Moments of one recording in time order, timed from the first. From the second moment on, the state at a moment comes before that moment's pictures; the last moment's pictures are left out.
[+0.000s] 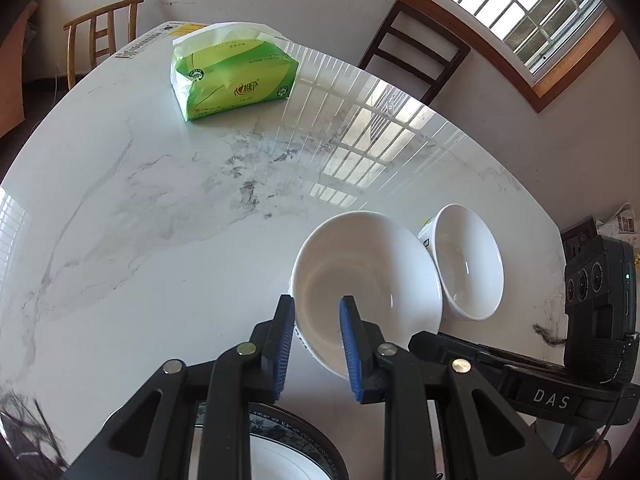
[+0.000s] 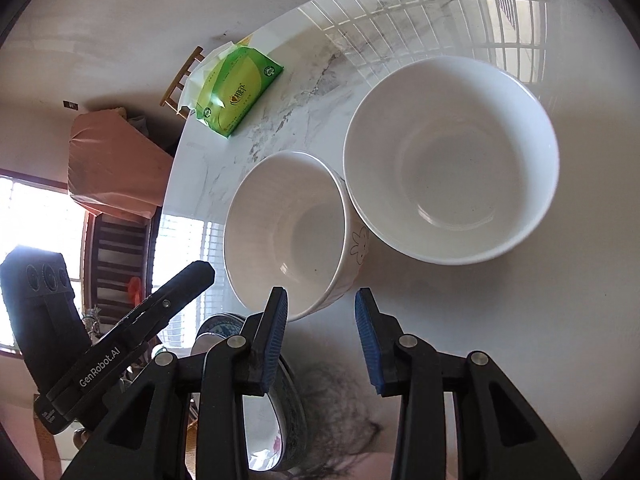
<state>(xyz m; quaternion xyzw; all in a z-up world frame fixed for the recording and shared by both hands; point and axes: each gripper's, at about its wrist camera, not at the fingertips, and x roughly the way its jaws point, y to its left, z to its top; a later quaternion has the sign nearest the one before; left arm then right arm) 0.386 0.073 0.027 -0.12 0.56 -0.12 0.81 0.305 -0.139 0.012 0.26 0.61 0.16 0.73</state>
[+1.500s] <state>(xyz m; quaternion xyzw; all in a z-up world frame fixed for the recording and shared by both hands) 0.202 0.028 0.087 -0.13 0.57 -0.15 0.80 0.171 -0.173 0.083 0.19 0.57 0.22 0.76</state>
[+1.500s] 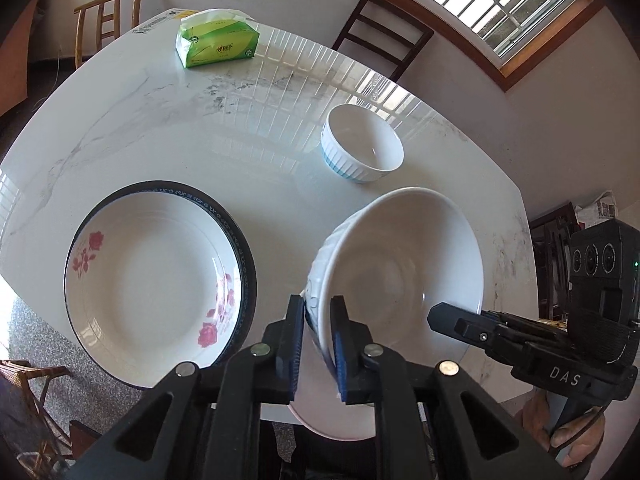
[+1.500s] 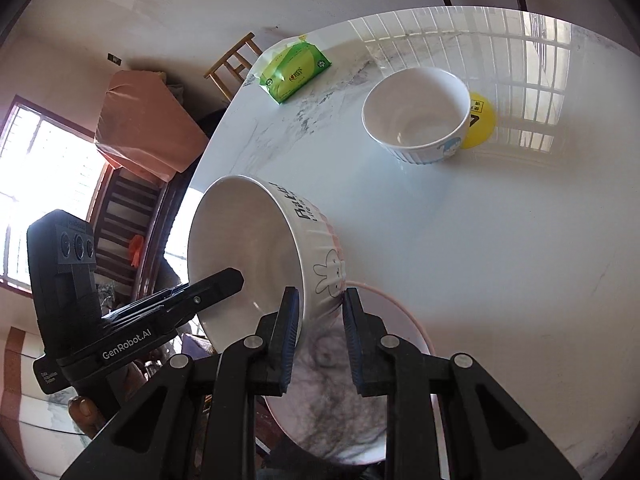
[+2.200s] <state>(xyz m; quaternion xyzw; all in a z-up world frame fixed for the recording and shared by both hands) 0.171 0.006 0.043 -0.09 0.61 -0.14 0.78 0.123 -0.189 0.039 0.19 0.61 0.20 0.74</state>
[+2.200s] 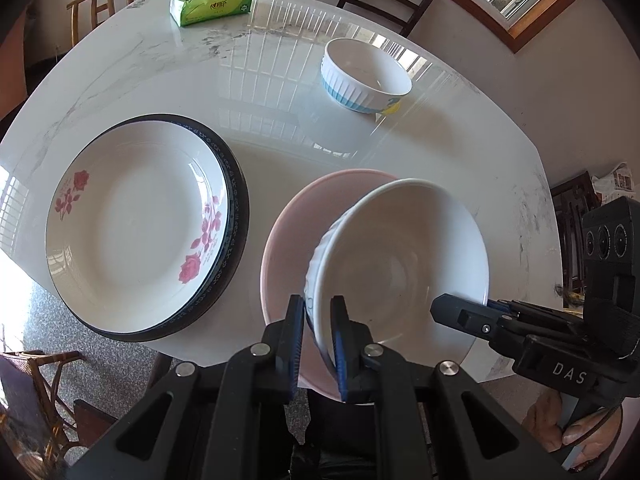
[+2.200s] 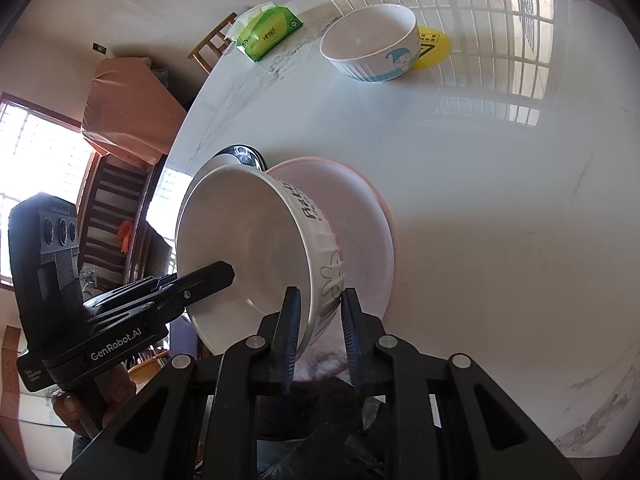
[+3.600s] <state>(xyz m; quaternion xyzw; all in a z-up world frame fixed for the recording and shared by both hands) 0.166 0.009 0.050 -0.07 0.59 -0.15 0.79 0.124 -0.199 0.035 0.18 0.60 0.20 0.75</state>
